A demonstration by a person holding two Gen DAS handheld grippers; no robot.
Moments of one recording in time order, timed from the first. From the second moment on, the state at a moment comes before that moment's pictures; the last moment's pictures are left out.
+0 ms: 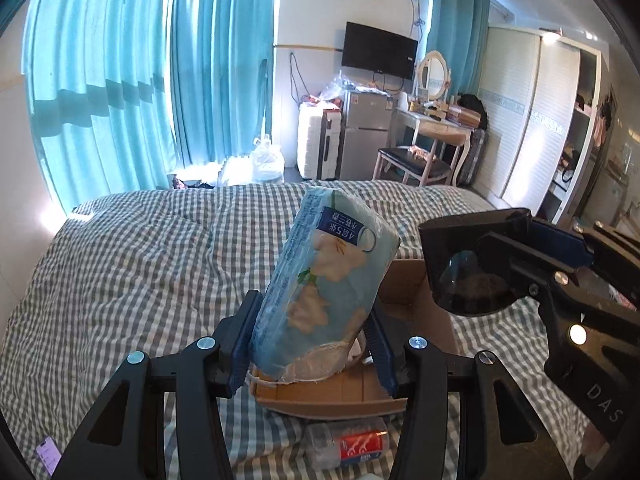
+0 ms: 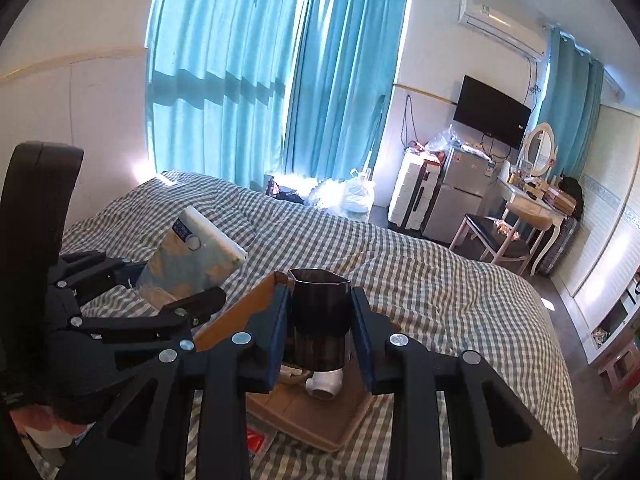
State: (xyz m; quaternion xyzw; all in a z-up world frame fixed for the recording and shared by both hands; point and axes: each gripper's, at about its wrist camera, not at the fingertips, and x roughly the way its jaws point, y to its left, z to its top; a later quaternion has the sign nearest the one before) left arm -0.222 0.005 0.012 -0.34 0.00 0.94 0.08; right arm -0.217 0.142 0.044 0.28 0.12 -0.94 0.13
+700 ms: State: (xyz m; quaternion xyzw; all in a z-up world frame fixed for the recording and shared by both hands) left arm -0.318 0.041 -0.123 -0.45 0.04 0.88 0.14; right arm -0.348 0.173 -0.086 0.38 0.09 -0.91 0.12
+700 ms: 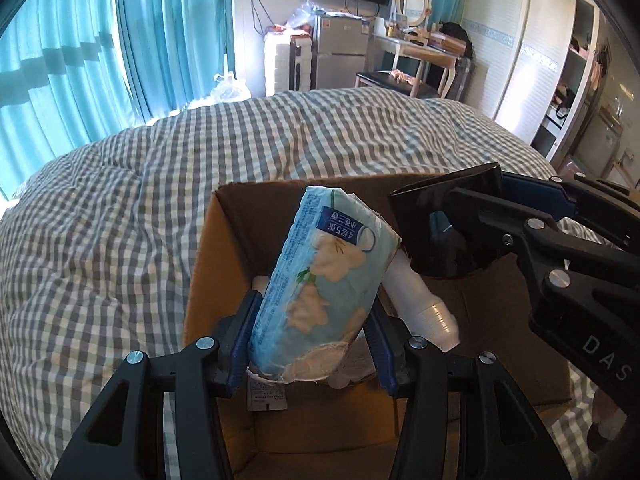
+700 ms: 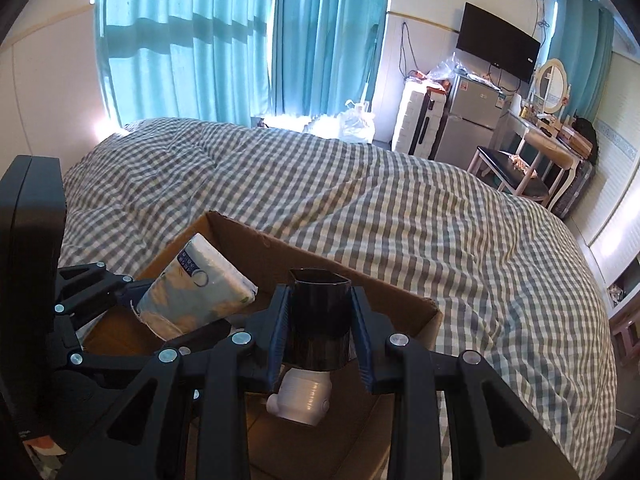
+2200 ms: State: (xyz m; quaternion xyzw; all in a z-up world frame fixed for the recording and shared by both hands) left arm -0.095 -0.032 0.038 -0.27 0.01 0.96 0.03; right arm -0.100 0.164 0.048 0.26 0.08 -0.96 0.07
